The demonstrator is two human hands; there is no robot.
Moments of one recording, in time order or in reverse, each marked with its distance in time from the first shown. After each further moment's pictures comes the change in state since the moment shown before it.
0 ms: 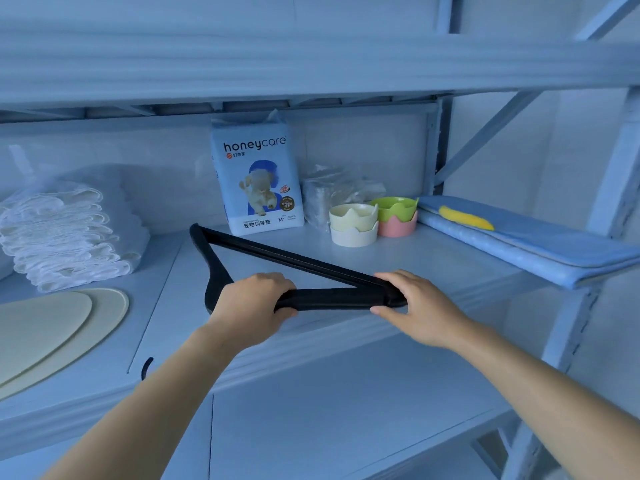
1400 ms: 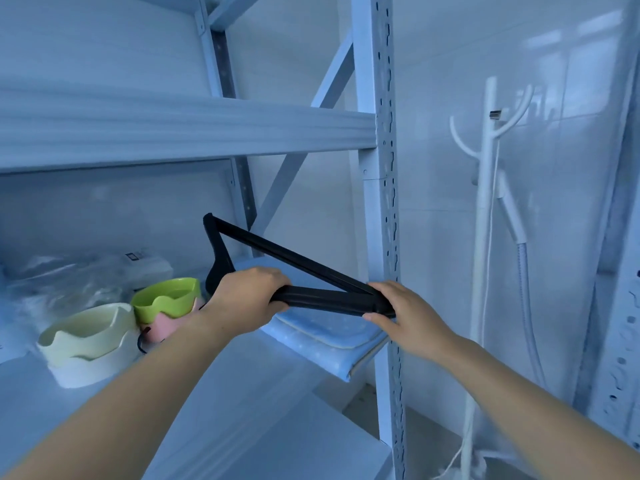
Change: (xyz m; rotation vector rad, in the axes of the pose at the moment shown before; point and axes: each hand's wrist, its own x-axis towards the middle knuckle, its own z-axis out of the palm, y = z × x) left_hand 0.328 0.291 0.069 -0.063 0.079 0.546; right_hand -0.067 0.289 -0.208 -0.210 0.275 0.360
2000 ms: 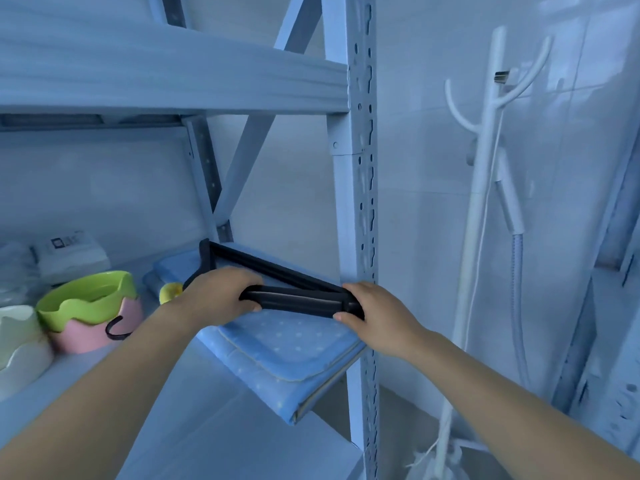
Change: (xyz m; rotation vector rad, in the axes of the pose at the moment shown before) left_hand 0.078 -0.009 0.065 -0.131 -0.264 -0.088; right_hand 0.044 0.066 0.019 -0.070 -0.166 0.073
